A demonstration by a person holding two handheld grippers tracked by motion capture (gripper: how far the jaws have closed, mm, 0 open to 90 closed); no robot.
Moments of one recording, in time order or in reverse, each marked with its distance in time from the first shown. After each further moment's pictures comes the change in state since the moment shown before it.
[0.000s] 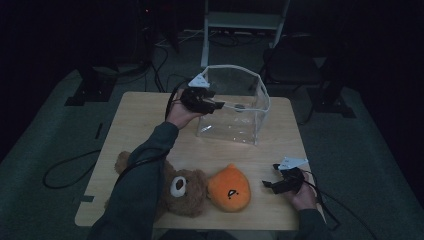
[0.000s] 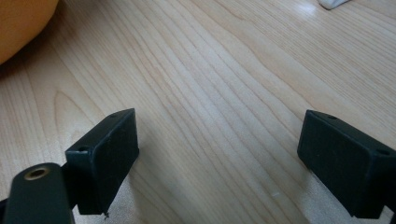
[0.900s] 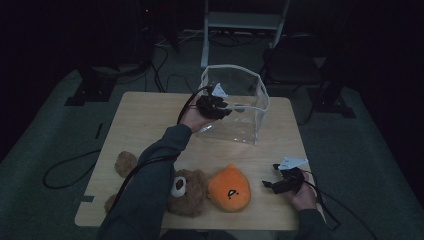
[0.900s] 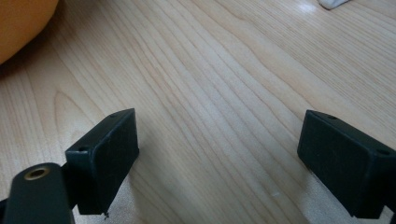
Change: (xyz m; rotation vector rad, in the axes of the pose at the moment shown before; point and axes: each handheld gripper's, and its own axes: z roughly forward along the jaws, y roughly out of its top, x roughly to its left) left arm -0.019 -0.004 0.048 0.167 0.033 0.104; right arm 0.000 0.000 0.000 0.000 0.001 0.000
